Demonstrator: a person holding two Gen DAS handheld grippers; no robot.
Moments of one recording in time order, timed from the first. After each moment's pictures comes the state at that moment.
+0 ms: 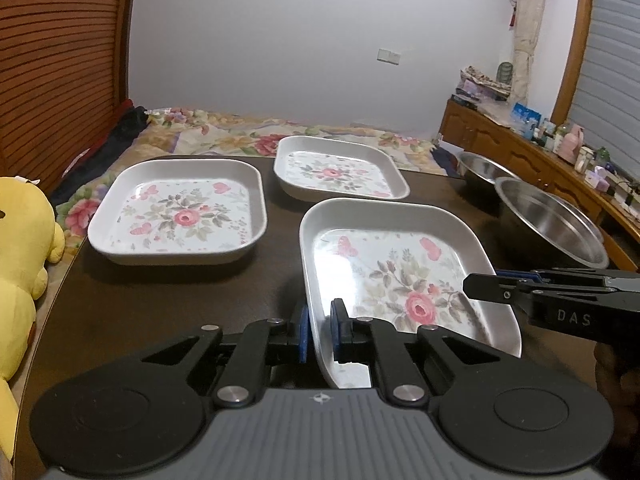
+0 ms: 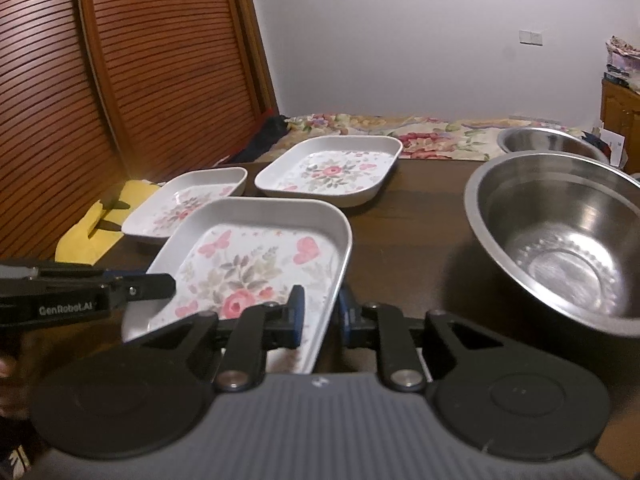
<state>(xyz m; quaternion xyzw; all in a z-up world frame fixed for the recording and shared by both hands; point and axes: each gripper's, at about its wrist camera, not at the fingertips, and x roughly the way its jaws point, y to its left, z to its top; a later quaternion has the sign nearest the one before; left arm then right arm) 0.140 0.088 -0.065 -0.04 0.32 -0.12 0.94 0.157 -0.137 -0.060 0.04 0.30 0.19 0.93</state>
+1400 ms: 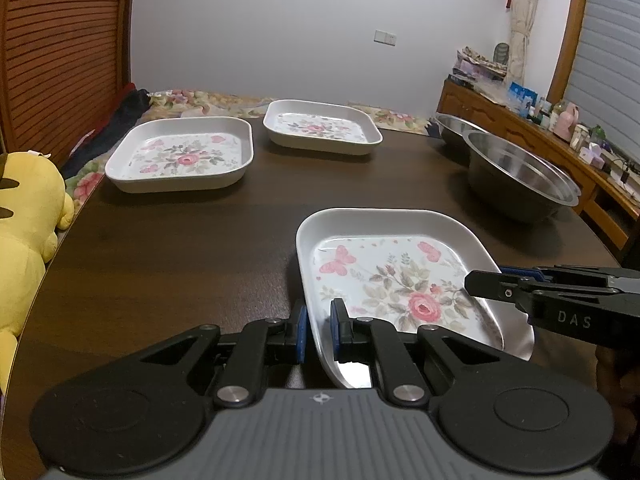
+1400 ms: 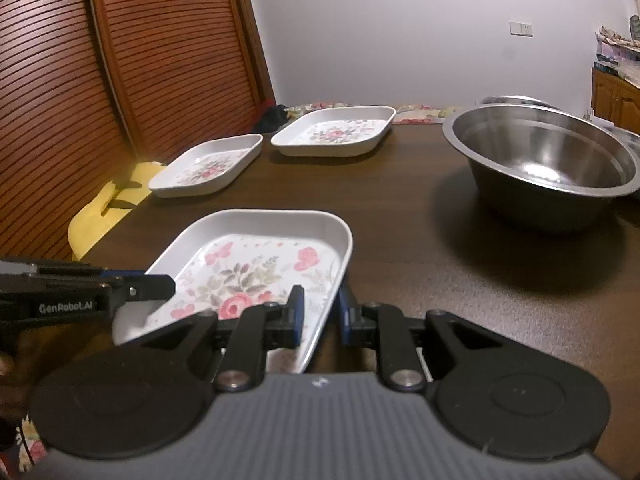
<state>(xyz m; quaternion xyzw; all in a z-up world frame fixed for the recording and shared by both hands) 0.084 0.077 -0.078 -0.03 0.35 -0.12 0.93 0.100 -0.141 -0.075 0.04 0.31 0.19 0.93</state>
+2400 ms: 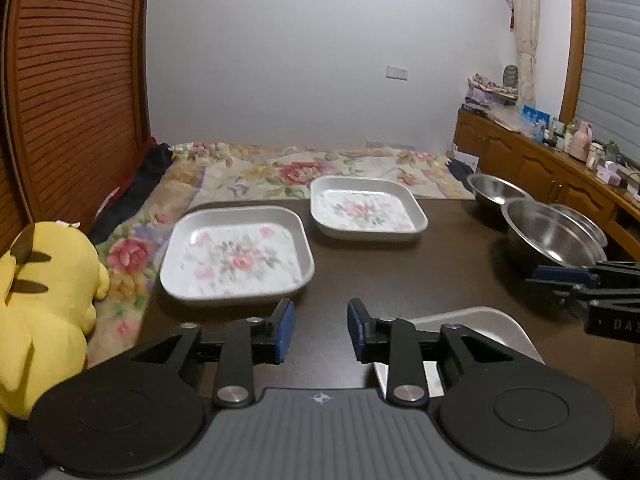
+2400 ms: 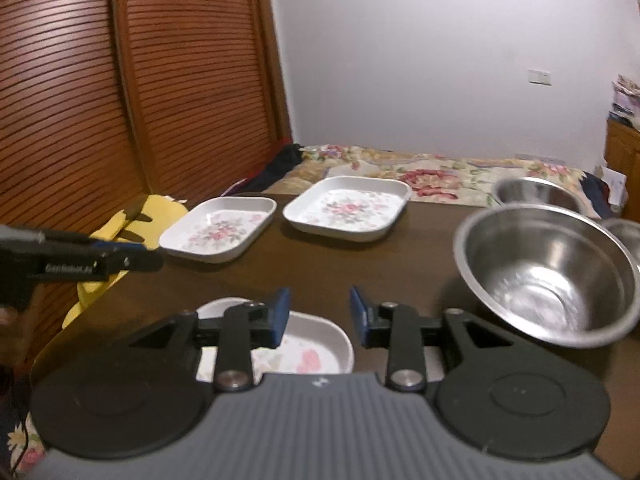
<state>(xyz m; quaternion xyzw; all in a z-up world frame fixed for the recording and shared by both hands) 0.124 0.115 -0.022 0.00 0.29 -0.09 0.95 0.129 -0.136 -0.028 0.01 0.26 0.21 0.94</state>
